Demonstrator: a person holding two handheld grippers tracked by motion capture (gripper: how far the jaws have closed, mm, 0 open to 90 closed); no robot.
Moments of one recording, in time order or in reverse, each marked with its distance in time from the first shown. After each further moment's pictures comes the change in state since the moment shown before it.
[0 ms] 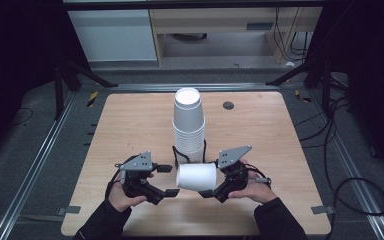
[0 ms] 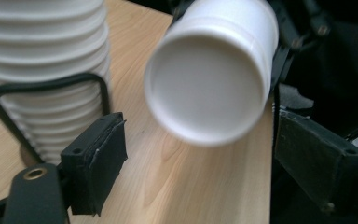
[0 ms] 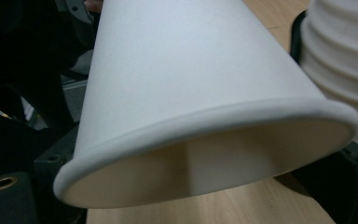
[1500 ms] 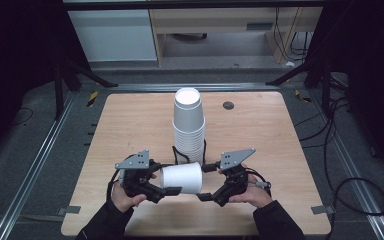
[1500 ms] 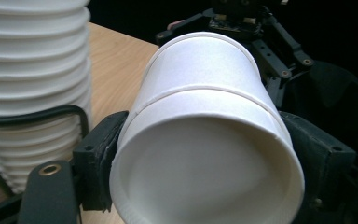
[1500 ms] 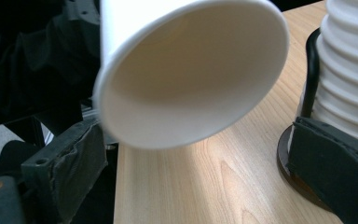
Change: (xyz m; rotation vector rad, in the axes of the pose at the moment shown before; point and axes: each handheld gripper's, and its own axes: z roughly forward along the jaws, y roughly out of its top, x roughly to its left) left arm -0.007 0.007 0.002 -0.124 -0.101 -0.009; right arm 0.011 -0.006 0.005 -0.108 0.059 0.075
